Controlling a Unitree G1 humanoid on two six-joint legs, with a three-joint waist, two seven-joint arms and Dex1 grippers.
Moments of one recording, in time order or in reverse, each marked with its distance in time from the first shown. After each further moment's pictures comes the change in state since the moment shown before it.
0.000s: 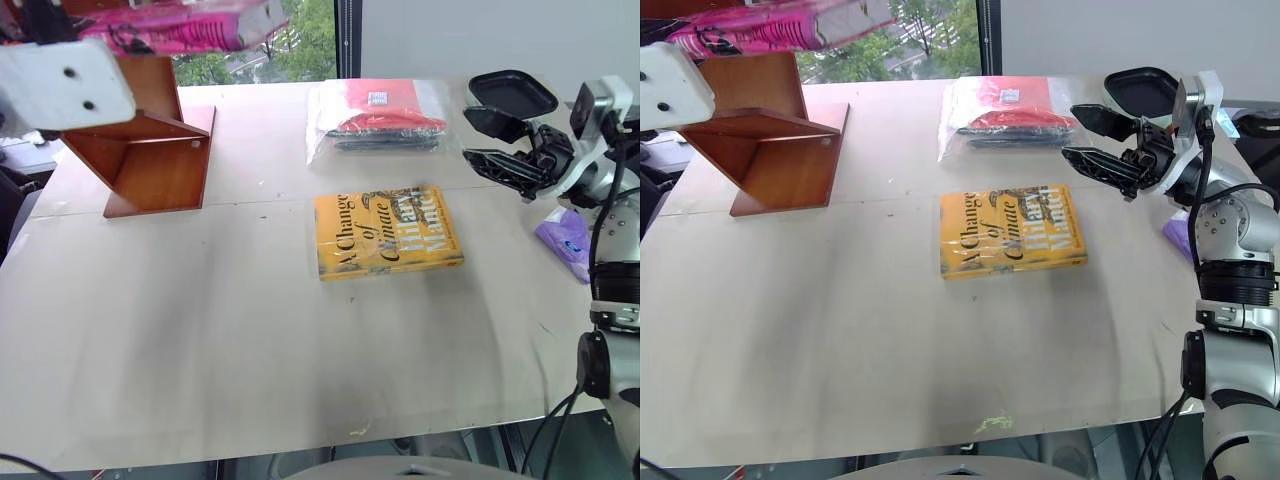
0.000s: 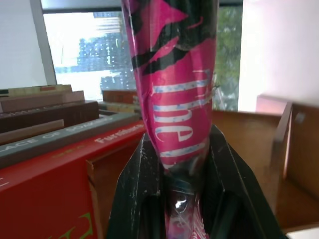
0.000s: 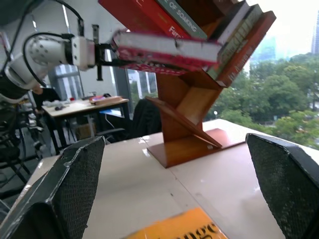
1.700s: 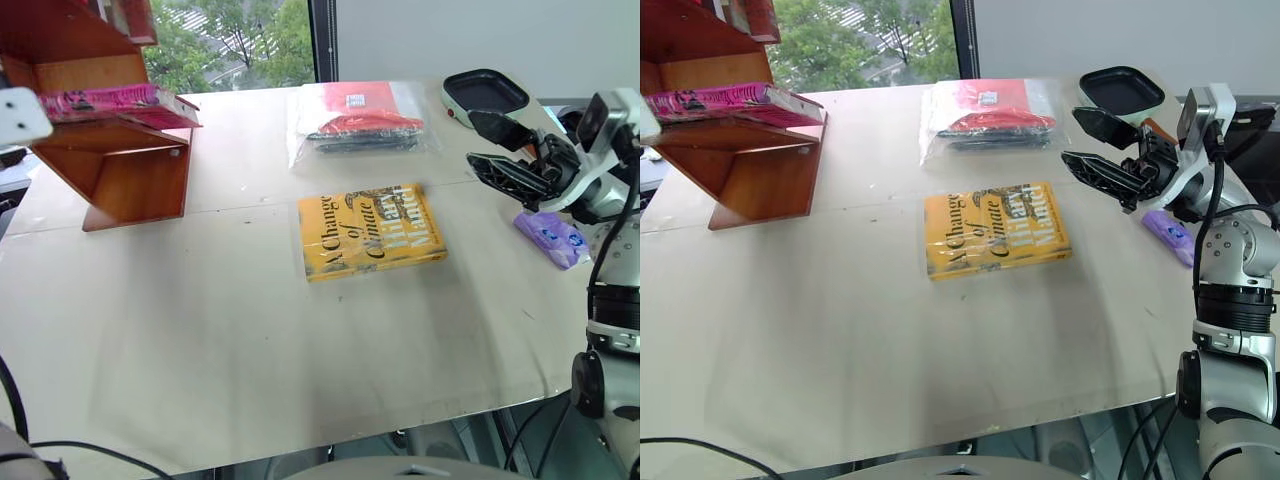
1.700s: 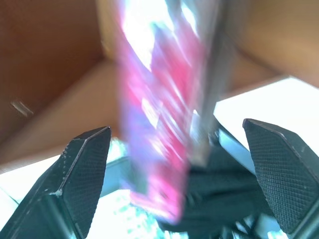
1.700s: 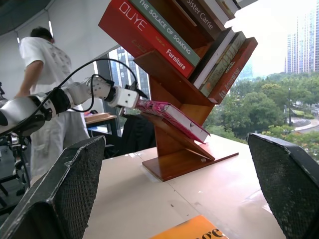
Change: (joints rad) left arm -0.622 -0.077 -0.533 1.142 0.356 -0.317 -0.081; right arm 0.118 0.032 -0.044 -0.182 0.055 0.018 -0.099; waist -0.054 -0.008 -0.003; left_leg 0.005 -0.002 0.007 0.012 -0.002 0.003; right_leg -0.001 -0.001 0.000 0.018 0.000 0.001
